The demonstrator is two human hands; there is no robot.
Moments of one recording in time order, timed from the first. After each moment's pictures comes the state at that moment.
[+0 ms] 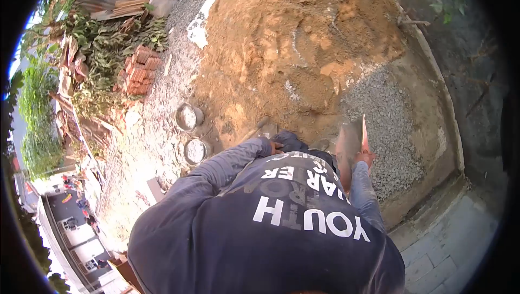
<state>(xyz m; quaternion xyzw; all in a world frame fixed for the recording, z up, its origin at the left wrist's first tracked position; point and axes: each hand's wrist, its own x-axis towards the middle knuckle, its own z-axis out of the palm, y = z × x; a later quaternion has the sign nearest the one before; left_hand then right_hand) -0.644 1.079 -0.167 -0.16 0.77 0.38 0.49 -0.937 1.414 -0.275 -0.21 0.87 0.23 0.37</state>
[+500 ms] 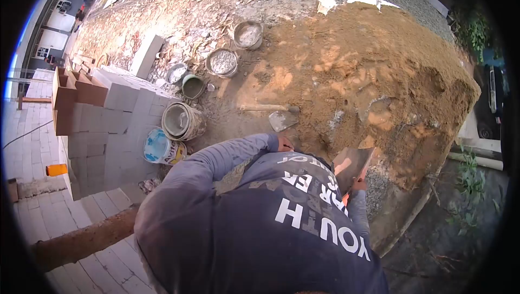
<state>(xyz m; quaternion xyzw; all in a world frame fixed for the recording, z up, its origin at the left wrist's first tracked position) -0.505 1.133 -0.173 -0.37 0.71 0.59 0.01 -0.990 1.211 -0.233 -0.35 0.85 -0.02 0.39</state>
